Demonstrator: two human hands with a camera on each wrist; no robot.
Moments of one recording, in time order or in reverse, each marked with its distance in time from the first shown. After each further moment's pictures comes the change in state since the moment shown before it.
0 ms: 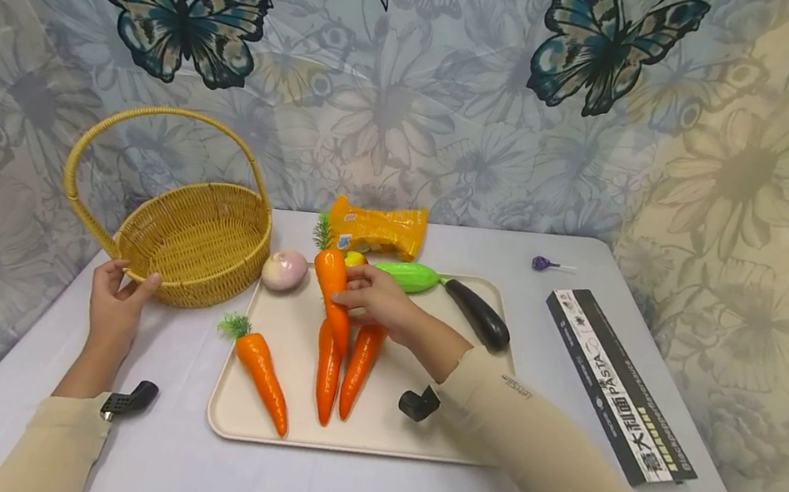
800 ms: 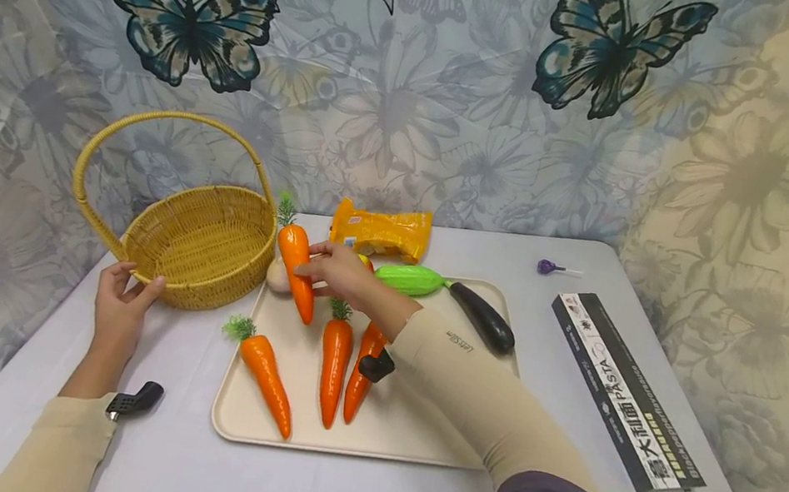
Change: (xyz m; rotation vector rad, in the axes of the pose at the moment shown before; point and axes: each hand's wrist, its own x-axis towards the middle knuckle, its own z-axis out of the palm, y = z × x) left_hand 0.000 -0.003 -0.002 -0.028 -0.012 0.058; right_hand 0.060 -0.027 0.042 -0.022 -0.017 -0.015
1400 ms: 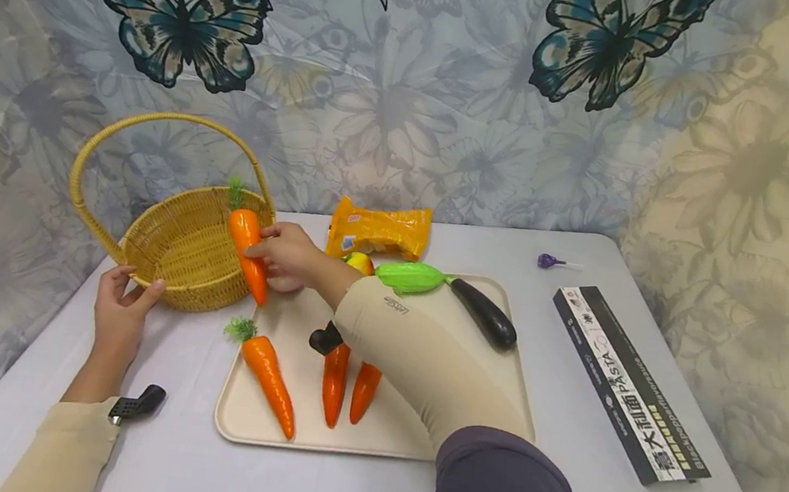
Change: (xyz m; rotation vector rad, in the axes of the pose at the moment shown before) left_hand 0.000 -0.002 0.002 -0.021 0.006 0.001; right_hand 0.042 -0.026 0.054 -0.048 -0.041 -0.027
